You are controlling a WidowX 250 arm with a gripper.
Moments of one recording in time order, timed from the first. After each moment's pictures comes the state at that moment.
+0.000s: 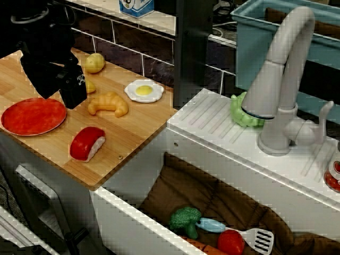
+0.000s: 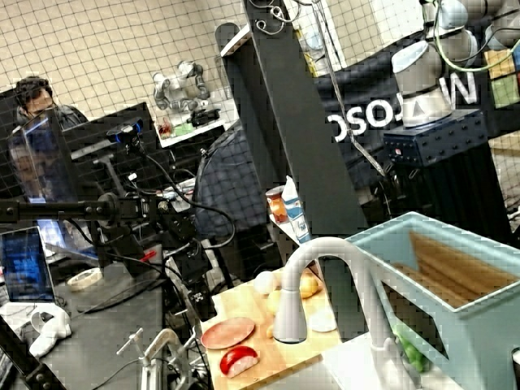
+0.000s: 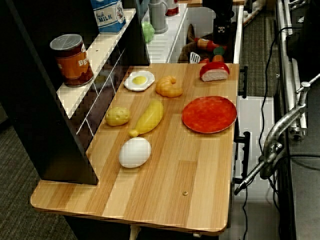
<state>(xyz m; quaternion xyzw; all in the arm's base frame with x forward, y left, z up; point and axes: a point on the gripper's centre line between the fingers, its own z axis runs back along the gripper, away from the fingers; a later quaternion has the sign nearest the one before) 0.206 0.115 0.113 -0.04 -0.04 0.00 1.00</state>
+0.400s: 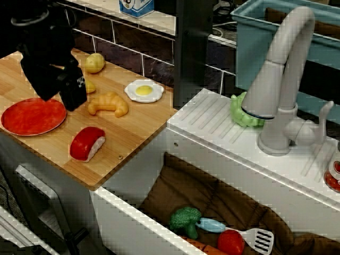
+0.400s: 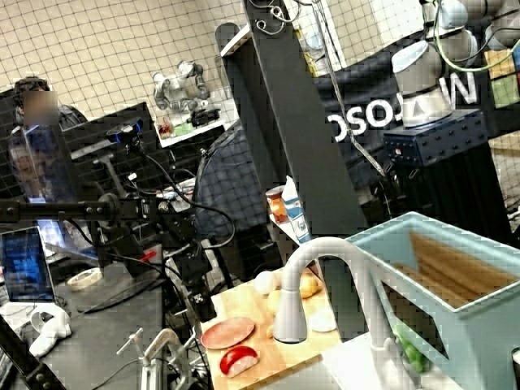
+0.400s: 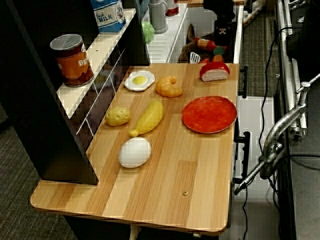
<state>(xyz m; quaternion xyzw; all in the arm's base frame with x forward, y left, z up) 0.204 0.113 0.108 -0.04 -0.03 0.01 1.00</state>
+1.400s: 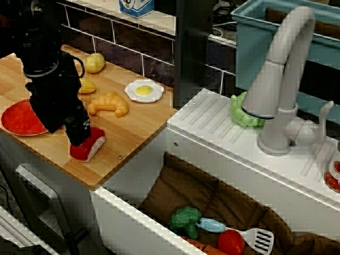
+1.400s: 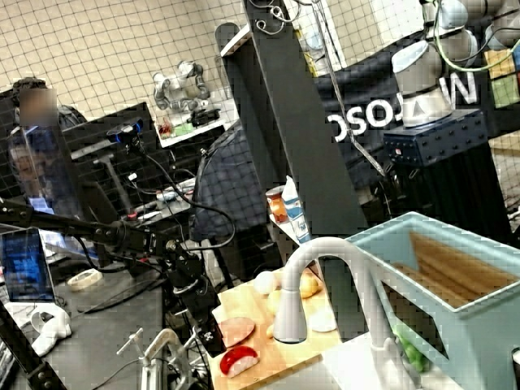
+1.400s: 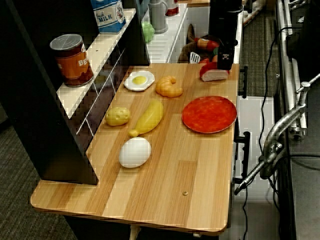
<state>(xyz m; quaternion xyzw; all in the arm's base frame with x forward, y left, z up) 0.200 0.115 0.057 -0.01 -0.06 0.00 1.00</state>
